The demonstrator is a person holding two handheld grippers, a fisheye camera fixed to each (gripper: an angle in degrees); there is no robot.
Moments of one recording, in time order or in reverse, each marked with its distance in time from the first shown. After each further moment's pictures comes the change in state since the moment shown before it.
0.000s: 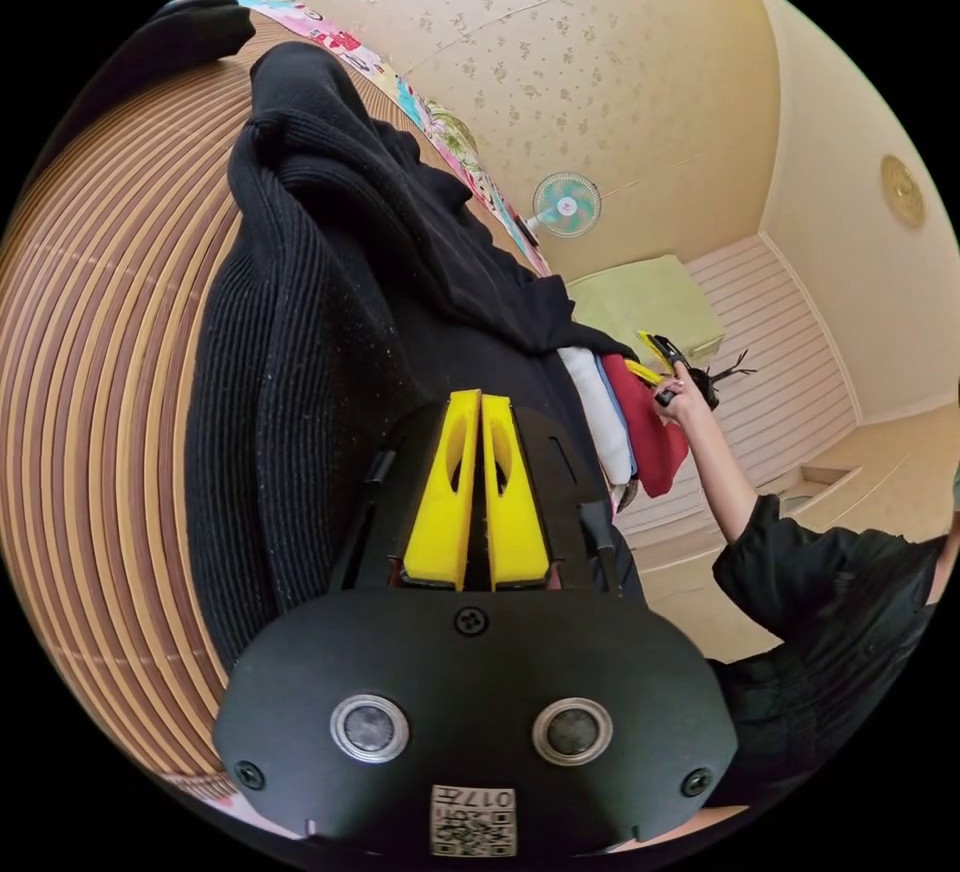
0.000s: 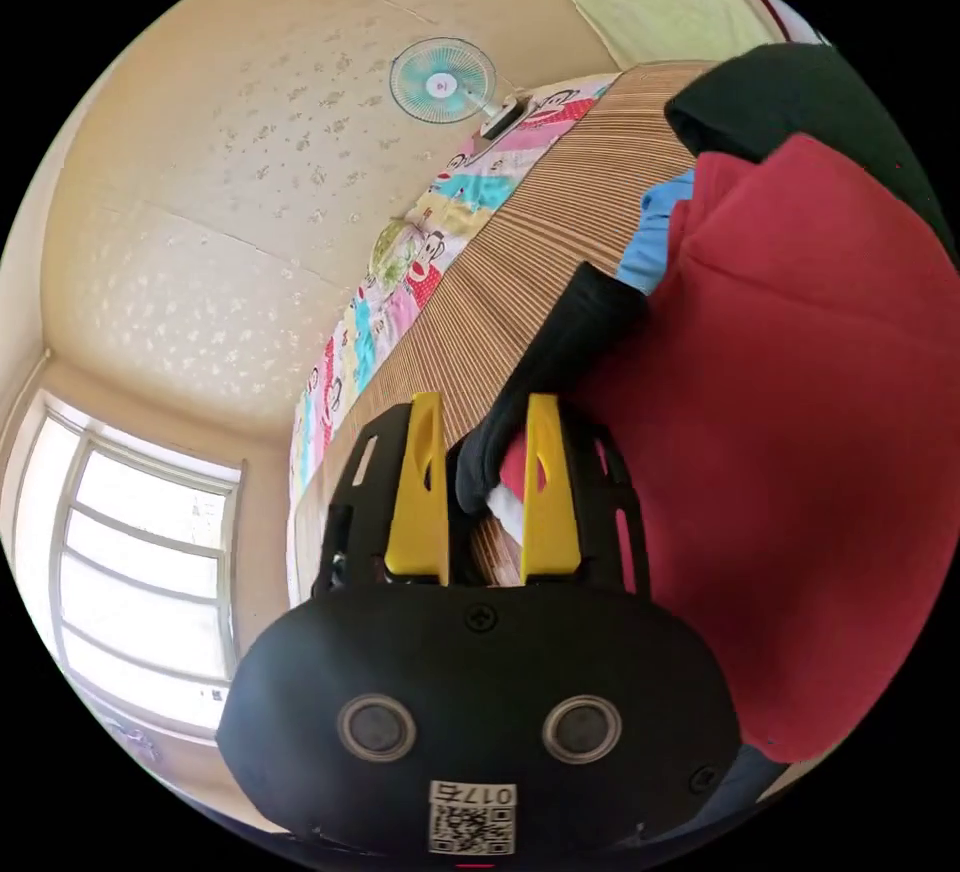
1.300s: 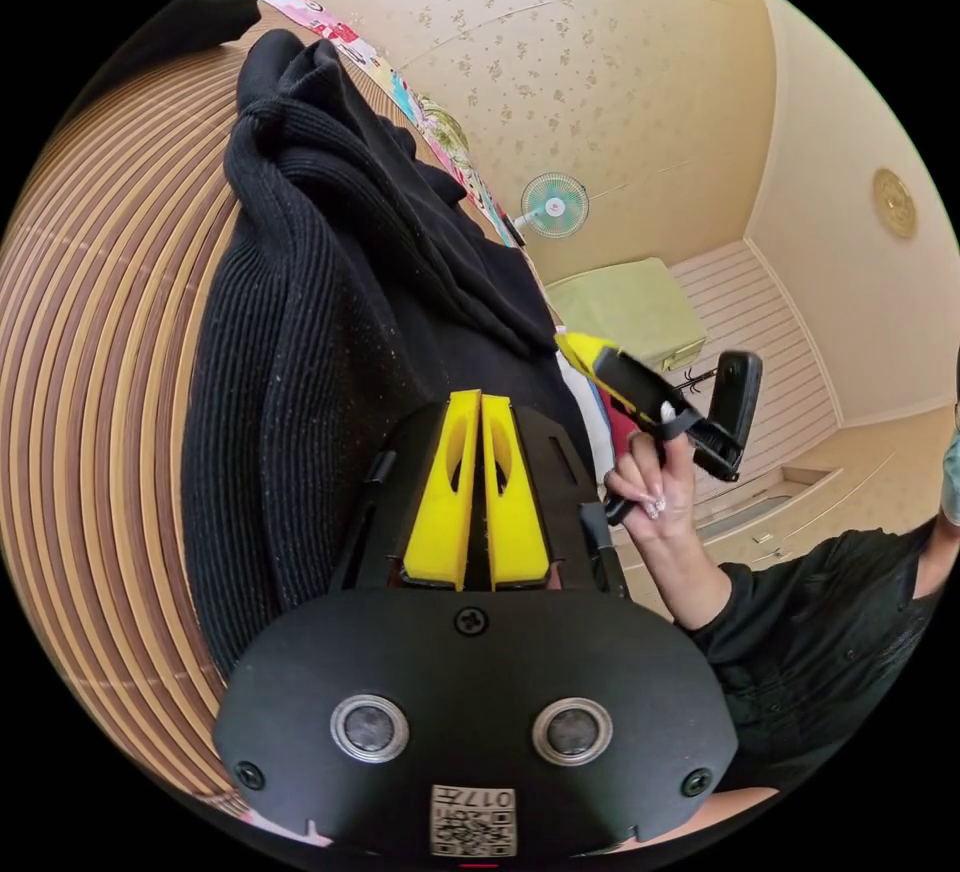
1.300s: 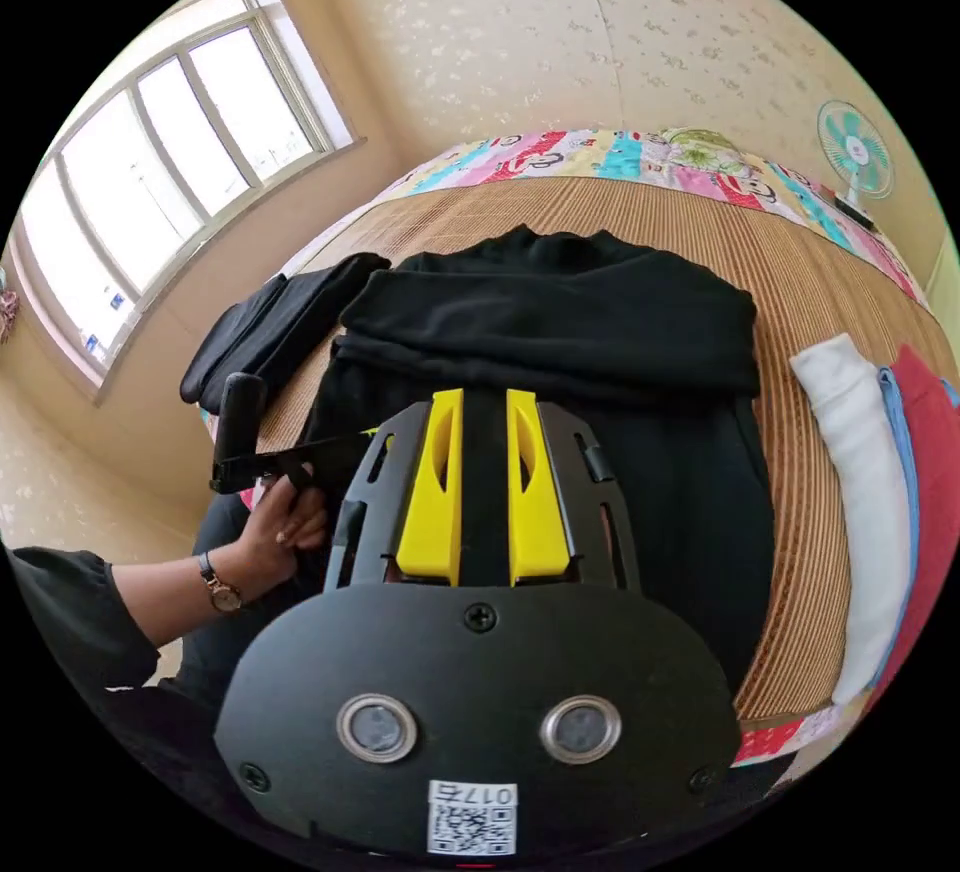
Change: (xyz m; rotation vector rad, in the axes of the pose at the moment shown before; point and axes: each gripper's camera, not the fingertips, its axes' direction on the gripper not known) left arm 0.014 -0.052 -0.059 -0.001 0.056 -0.008; right arm -0.055 0.411 0.166 -0.228 0.013 -0.869
